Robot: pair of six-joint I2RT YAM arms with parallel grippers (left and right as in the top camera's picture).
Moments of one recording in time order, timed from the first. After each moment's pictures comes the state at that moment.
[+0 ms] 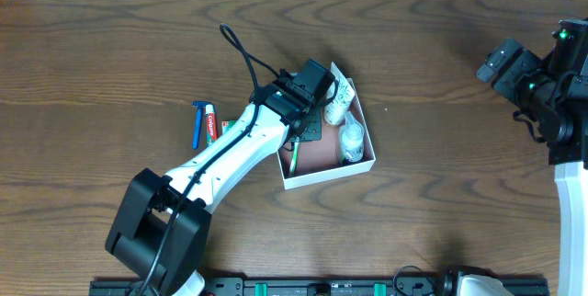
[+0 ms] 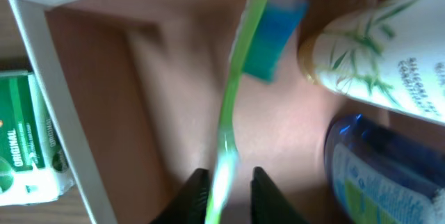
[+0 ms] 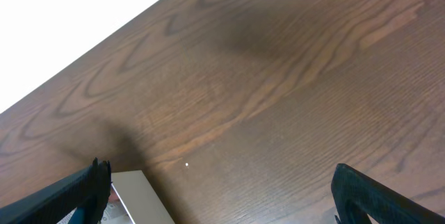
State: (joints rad) left arm -0.63 1.77 1.30 -0.80 -0.09 -0.62; right arm -0.11 1.27 1.47 -1.01 0.05 0.52
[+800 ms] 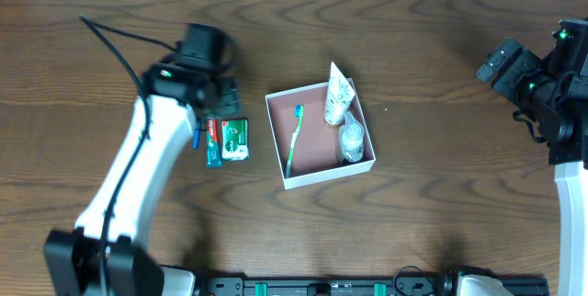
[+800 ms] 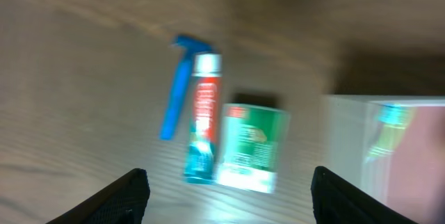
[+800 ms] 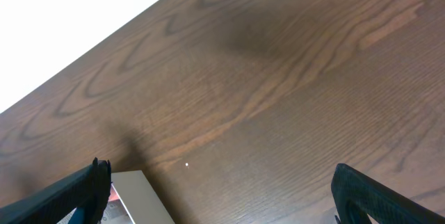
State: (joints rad) left arm -0.18 1.58 1.33 -1.02 -0.15 -0.39; right arm -0.11 1.27 1.47 -1.01 0.05 0.52
